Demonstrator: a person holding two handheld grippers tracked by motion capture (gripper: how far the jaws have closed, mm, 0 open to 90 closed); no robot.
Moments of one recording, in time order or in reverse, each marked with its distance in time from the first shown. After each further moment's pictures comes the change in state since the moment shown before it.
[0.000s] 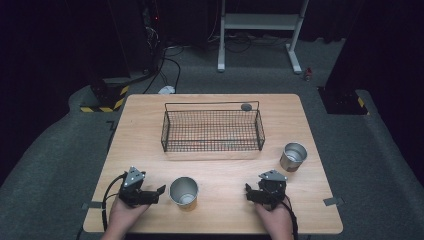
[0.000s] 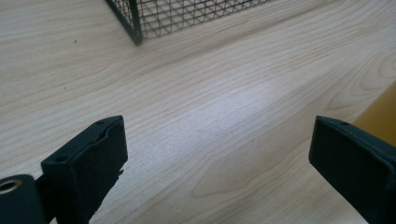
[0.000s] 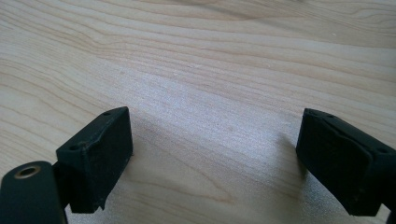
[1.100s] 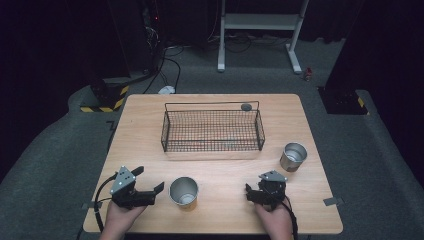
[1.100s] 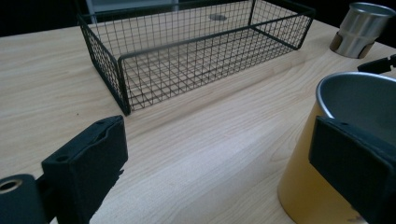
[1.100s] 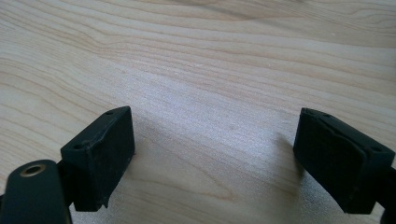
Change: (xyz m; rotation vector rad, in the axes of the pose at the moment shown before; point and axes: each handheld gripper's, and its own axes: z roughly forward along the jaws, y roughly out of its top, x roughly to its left) left arm -0.015 0.022 -0.040 -0.211 -0.049 0.010; right arm 0.001 -0.001 -0.001 -0.006 -0.003 0.002
